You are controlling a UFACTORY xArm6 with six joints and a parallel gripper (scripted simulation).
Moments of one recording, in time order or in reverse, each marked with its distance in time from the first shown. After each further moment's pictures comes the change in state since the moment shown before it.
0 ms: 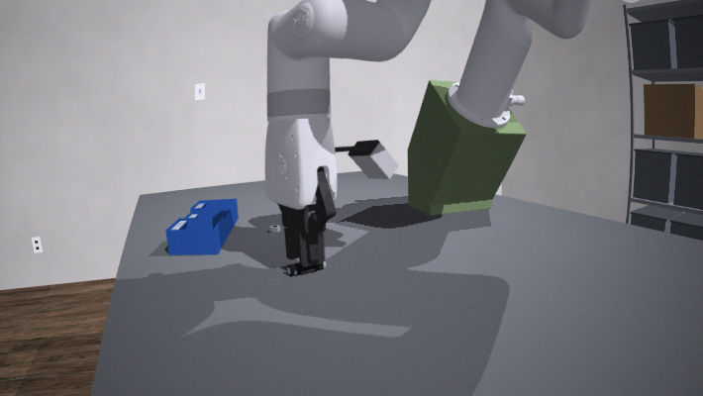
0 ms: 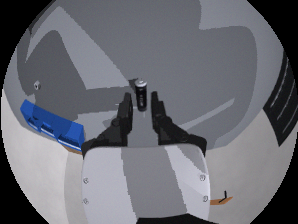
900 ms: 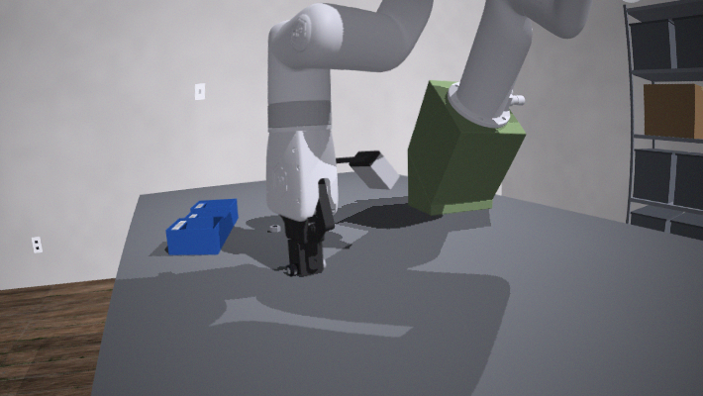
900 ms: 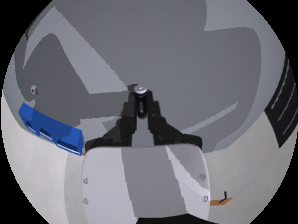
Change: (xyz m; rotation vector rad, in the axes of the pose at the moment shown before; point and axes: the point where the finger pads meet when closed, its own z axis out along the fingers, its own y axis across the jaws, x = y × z) arm 0.001 0.000 0.013 0.000 -0.001 0.000
